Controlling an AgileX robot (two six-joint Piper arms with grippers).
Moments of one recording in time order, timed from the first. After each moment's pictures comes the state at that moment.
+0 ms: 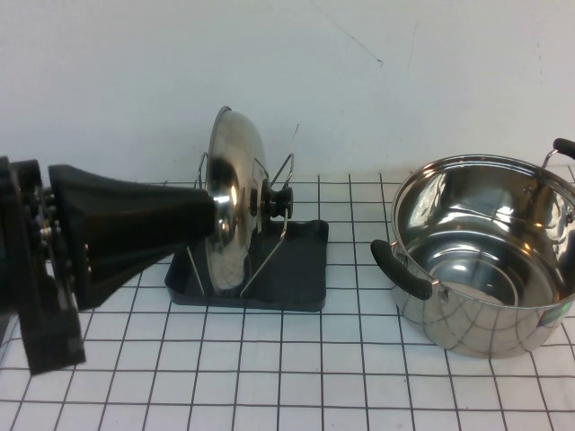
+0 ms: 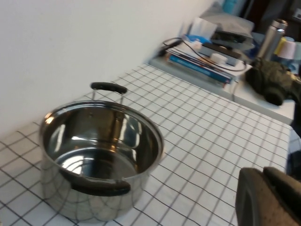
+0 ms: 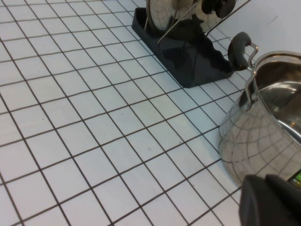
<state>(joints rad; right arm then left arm) 0.79 0.11 -0.37 -0.07 0.77 -0.27 -0.13 0.91 -0.90 1.78 -1.09 -2.02</state>
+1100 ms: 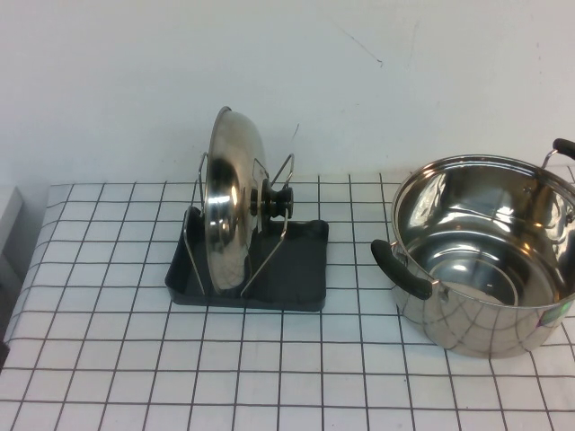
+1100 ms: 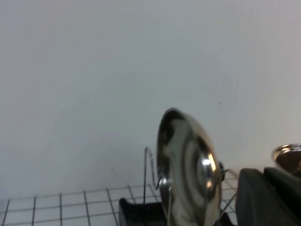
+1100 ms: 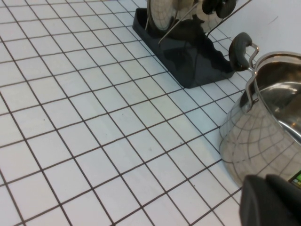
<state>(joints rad) 0.79 0.11 -0.37 -0.07 0.77 -0.27 -0.16 0.17 -0.23 1.77 -0.28 -1.96</state>
